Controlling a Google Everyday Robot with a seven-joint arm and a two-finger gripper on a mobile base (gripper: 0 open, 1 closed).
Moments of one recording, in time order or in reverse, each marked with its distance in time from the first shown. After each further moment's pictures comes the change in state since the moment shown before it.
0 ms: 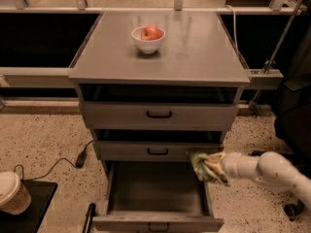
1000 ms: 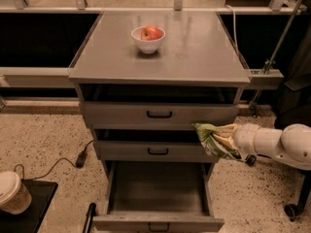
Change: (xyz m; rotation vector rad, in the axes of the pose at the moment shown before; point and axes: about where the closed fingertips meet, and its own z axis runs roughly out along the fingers) arm -0.157 -0.018 -0.110 0.101 -0.072 -0.179
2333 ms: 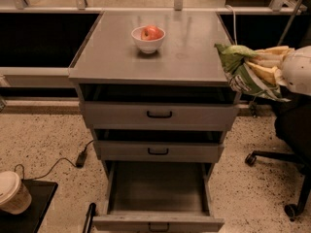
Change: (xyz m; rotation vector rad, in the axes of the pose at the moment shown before) arm -0.246 -0.069 -0.178 0.193 -0.243 -0.209
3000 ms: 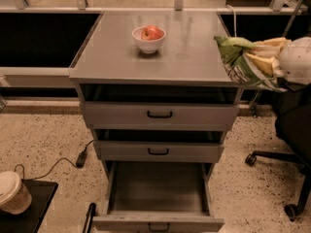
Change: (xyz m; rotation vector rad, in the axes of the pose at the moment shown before) arm 0.002 -0.023 0.019 -0.015 -0.030 0.017
